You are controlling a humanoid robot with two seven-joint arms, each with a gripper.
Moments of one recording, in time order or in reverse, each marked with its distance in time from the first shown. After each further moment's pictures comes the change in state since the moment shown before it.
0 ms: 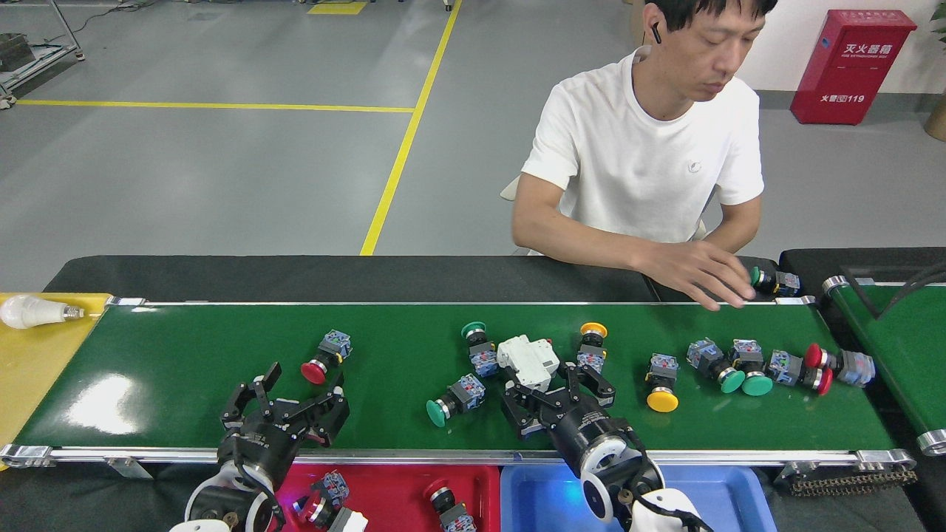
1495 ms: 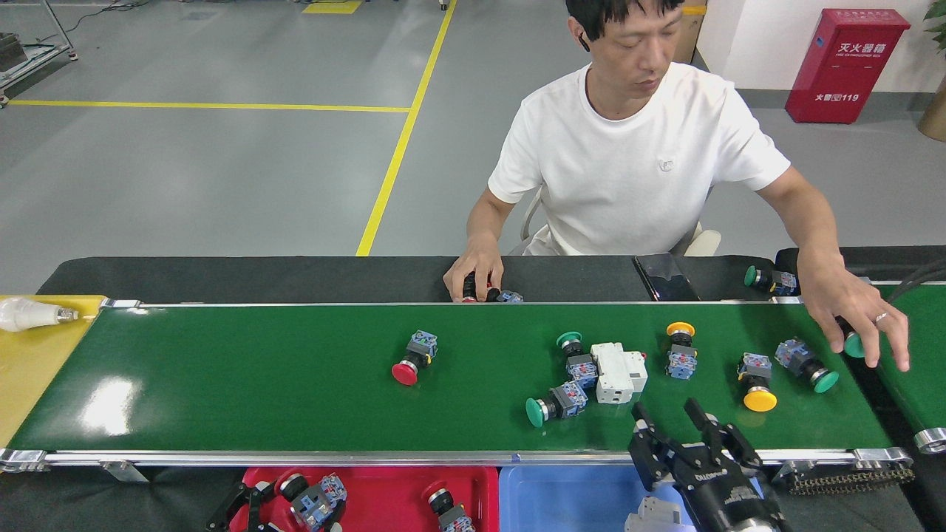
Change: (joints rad) left arm 0.559 0.137 -0.044 -0.542 0.020 -0.210 0.091; right arm 0.260 0.171 -0.378 -0.171 0.260 0.253 -0.052
